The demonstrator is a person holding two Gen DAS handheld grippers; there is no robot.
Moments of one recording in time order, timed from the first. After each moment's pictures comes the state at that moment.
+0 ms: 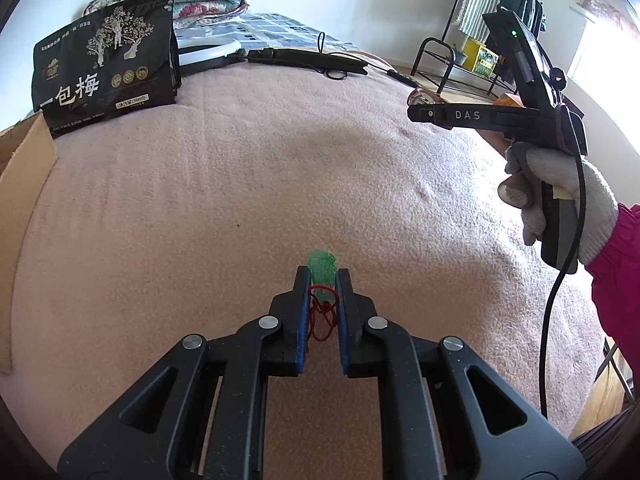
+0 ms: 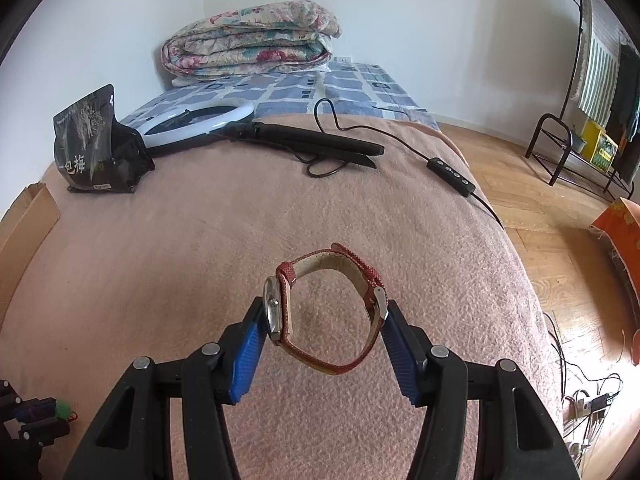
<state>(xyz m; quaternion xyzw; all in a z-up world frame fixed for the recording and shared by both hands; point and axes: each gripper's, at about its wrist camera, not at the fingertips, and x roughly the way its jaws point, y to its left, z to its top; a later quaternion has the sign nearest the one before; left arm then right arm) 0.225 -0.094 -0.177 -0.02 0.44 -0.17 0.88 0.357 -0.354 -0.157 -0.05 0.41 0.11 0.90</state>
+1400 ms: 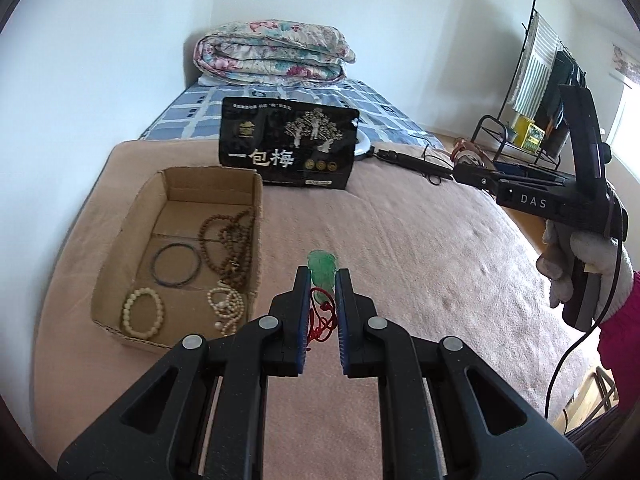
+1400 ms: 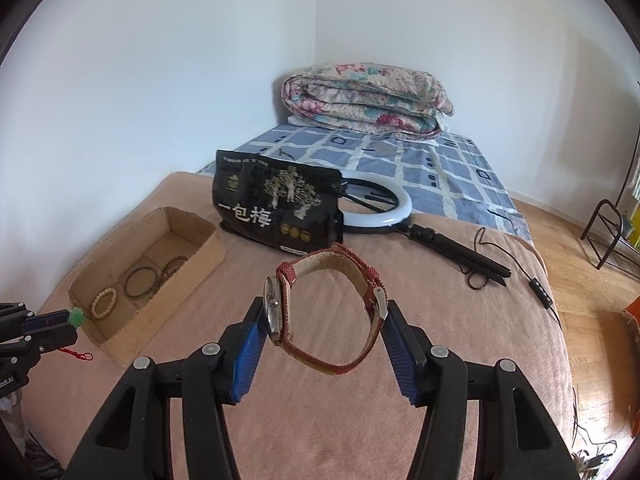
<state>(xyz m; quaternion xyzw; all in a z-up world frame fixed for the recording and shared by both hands) 0.152 0.111 -0.040 -0.07 0.36 -0.06 0.93 0.265 -0.165 -0.020 -0.09 0.34 0.24 0.90</state>
